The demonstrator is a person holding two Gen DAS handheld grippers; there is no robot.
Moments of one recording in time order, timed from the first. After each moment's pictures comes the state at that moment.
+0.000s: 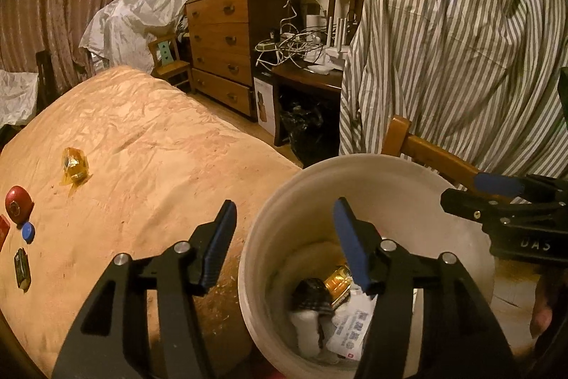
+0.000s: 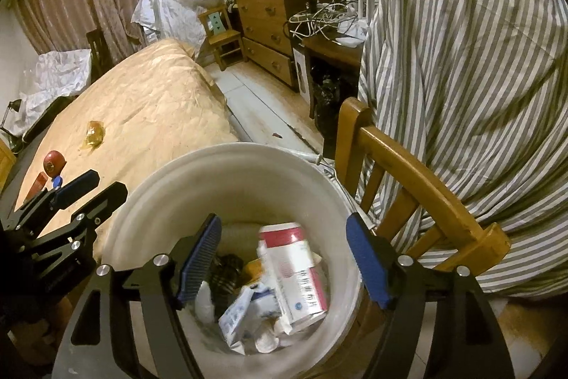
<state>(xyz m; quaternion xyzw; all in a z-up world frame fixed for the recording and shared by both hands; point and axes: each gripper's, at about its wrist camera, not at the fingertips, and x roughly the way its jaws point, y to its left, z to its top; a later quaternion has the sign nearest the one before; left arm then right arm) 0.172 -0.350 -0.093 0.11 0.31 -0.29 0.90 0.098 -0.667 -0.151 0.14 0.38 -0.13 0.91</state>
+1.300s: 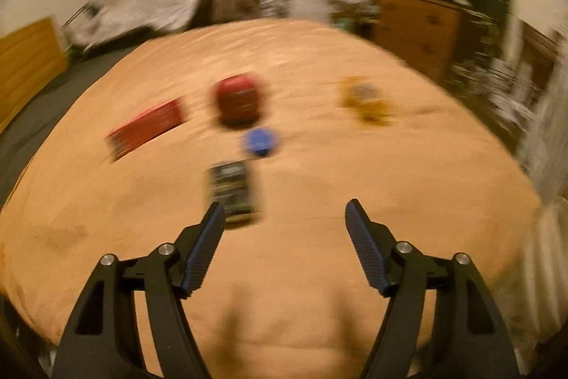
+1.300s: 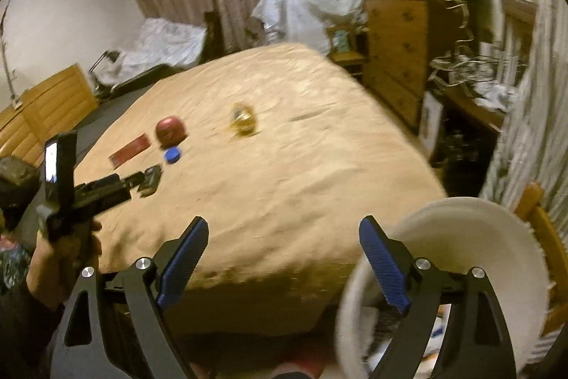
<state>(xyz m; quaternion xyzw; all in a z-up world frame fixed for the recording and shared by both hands) 0.258 0.007 -0.119 -0.02 0.36 0.02 0.93 0.164 -0.430 -0.108 0.06 0.33 0.09 0.94</state>
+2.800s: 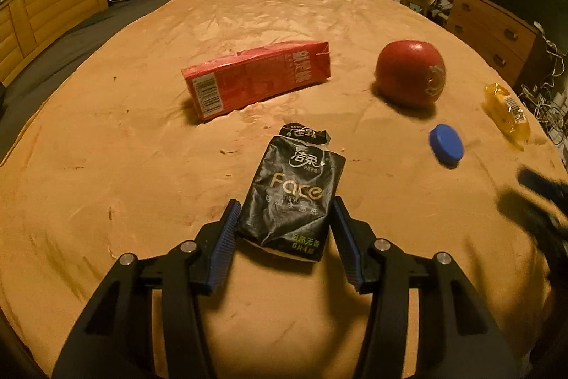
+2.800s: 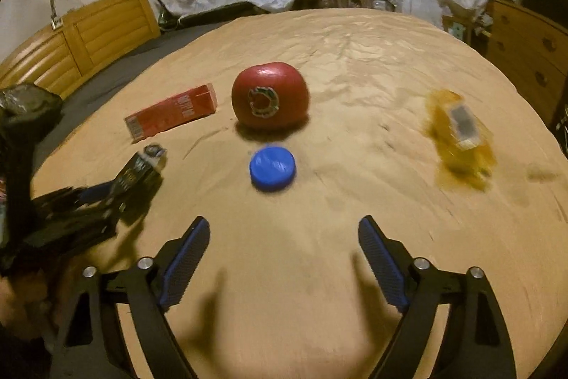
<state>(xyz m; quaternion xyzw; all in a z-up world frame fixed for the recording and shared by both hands) 0.317 0.129 -0.172 -0.07 0.41 0.08 0.90 0.432 -0.147 -0.202 -0.05 0.38 0.25 0.89</state>
